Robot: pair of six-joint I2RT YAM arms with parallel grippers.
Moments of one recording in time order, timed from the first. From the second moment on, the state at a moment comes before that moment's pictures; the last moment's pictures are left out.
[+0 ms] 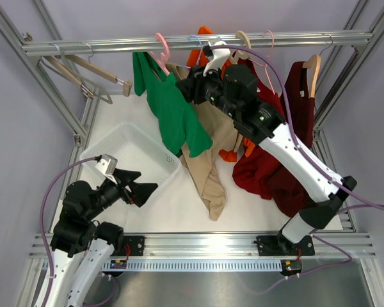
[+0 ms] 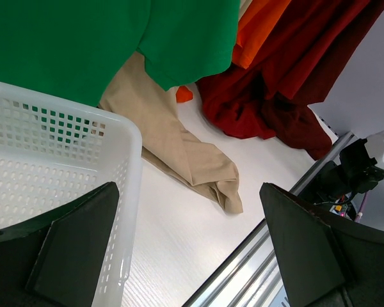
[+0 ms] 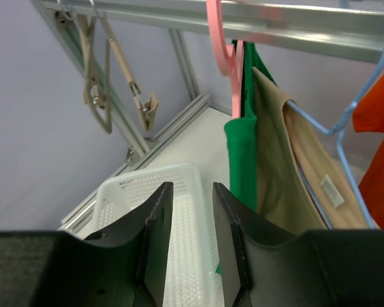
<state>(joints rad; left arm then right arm) -0.32 0.25 0.64 -0.53 0.47 -0.36 0.79 1.58 1.89 -0.31 0.05 0.23</state>
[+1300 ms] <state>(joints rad) -0.32 0.24 0.64 -0.53 0.47 -0.36 0.75 2.18 2.49 -0.22 0.11 0.15</state>
